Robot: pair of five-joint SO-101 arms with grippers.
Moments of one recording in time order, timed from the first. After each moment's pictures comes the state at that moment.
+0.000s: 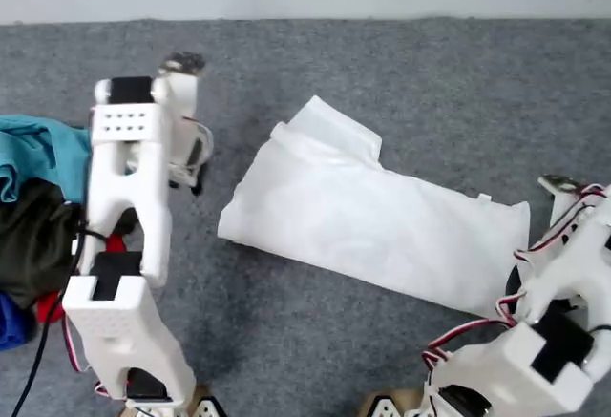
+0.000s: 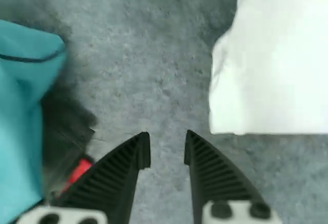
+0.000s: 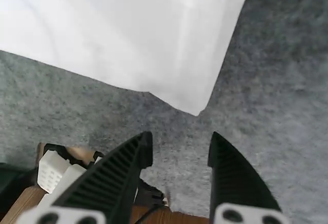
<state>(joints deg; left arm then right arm) -3.5 21.7 -16.8 99.4 -9.9 40.0 3.6 15.8 93.5 39.3</state>
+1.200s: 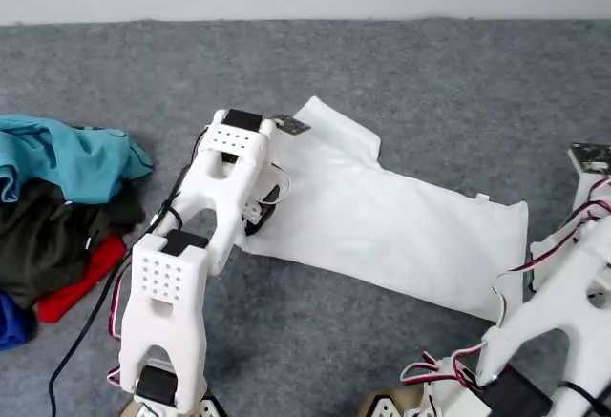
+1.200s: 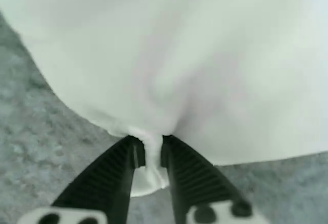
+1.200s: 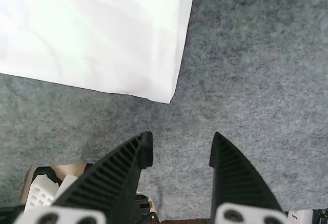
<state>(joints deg) 12.0 44.6 -20.3 96.7 -10.9 40.0 -18.5 16.0 96.3 36.6</state>
